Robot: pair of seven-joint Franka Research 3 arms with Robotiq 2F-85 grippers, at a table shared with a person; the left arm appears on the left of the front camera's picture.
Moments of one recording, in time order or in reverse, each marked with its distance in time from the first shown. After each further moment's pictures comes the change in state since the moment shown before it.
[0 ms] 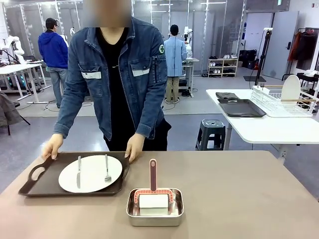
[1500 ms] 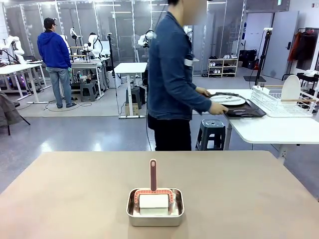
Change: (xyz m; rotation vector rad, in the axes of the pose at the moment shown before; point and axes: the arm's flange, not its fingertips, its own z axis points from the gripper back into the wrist) left arm 0.007 -0.009 -0.007 0.003 0.033 -0.049; right arm 0.000 0.000 0.000 0.000 0.001 0.000
